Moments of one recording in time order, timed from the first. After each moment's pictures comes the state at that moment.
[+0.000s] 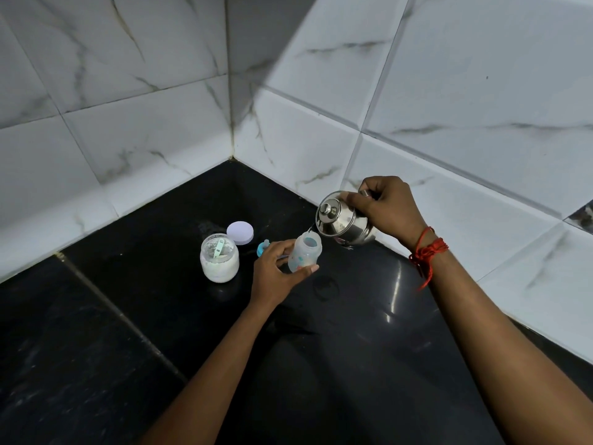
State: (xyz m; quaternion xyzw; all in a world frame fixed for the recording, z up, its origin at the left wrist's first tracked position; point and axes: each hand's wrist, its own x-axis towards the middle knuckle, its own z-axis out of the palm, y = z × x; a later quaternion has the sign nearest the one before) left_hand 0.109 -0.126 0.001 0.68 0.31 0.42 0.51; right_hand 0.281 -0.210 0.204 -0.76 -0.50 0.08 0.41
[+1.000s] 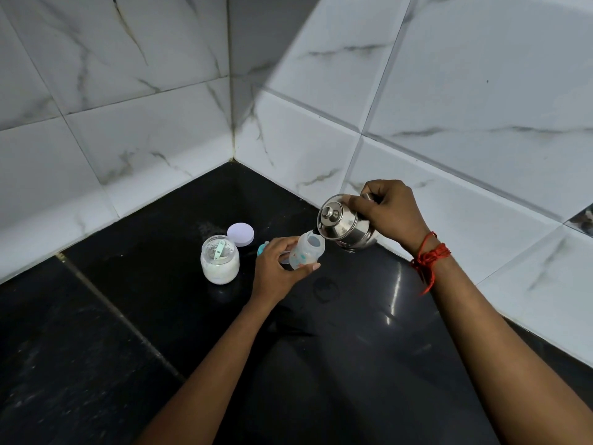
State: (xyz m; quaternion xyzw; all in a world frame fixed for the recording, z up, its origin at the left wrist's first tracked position) left_hand 0.113 -0.118 0.009 0.70 0.30 0.43 0.48; right_hand 0.283 -0.213 0.202 -0.75 -0.49 0.09 0.42
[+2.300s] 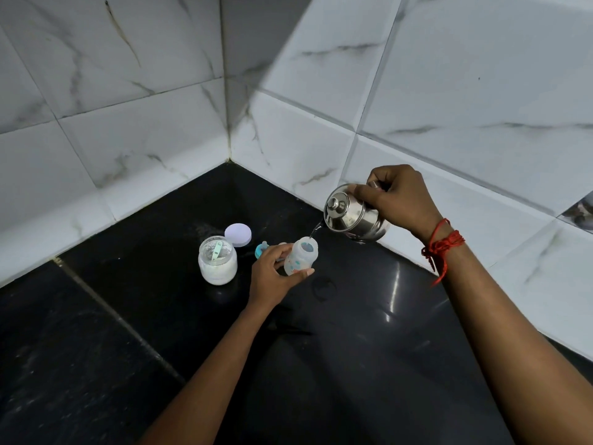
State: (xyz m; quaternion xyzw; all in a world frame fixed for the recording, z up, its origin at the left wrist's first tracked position) left_hand 0.111 -0.118 -0.016 0.69 0.33 0.40 0.50; right_hand 0.287 -0.221 0.229 -0.77 -0.50 0.07 0.39
